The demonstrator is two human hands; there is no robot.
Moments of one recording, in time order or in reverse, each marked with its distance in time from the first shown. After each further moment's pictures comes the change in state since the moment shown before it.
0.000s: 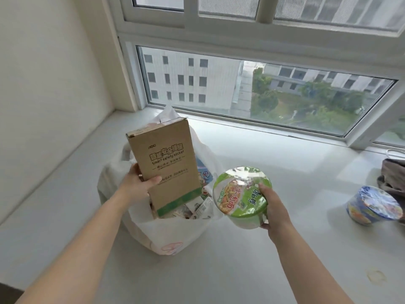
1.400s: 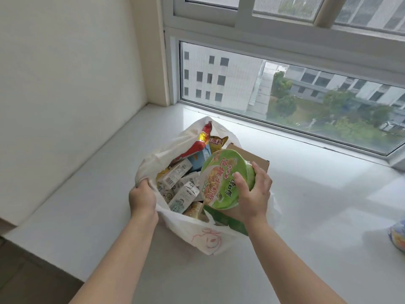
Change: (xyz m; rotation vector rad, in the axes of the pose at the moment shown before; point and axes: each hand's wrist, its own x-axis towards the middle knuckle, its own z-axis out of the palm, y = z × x) left_hand -0.010 -0.047 -0.051 -0.611 0.611 -0.417; right_hand -0.002 0.024 0.167 -0.439 0.127 -0.541
